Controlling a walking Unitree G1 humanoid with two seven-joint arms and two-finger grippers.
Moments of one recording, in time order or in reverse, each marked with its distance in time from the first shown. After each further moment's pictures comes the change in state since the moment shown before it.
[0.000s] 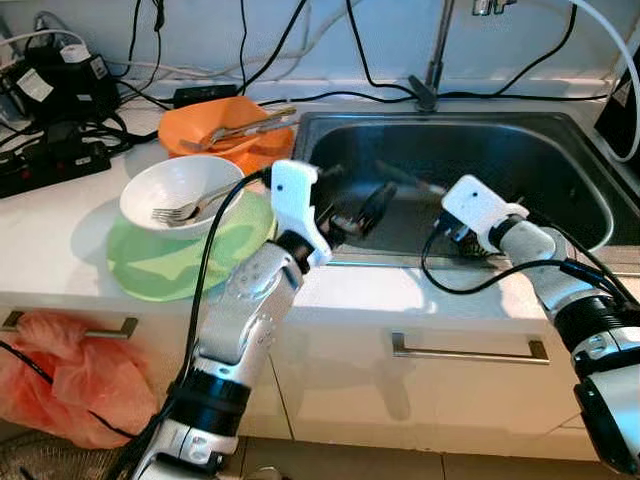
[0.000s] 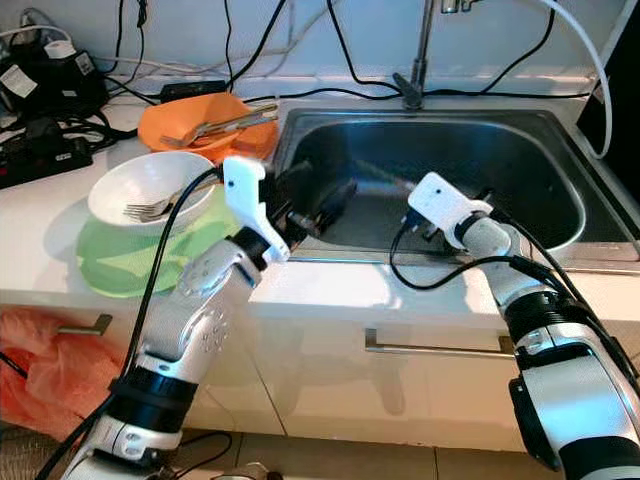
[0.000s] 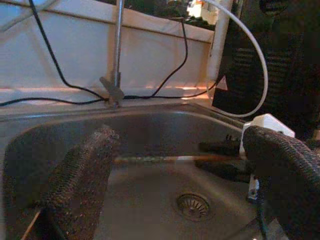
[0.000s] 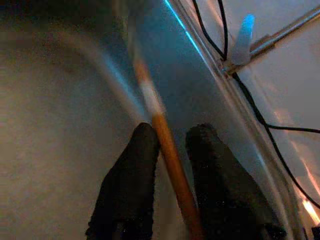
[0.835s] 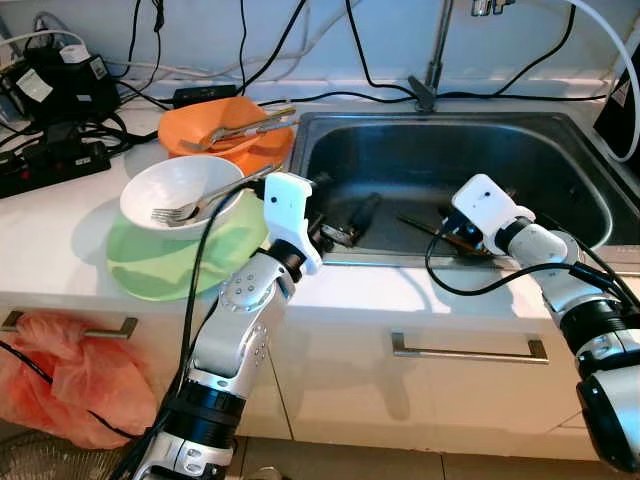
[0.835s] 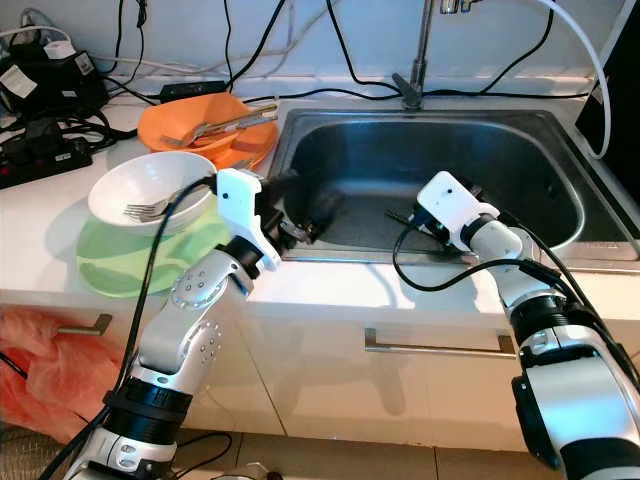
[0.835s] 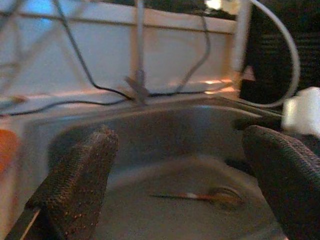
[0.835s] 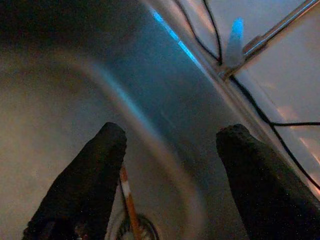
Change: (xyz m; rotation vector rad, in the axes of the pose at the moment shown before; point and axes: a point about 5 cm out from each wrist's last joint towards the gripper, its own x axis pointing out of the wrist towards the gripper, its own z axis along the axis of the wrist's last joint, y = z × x) left arm -0.009 0.007 -0.003 0.123 -0.005 0.095; right arm -0.006 -0.001 -0.004 0.123 -0.069 -0.020
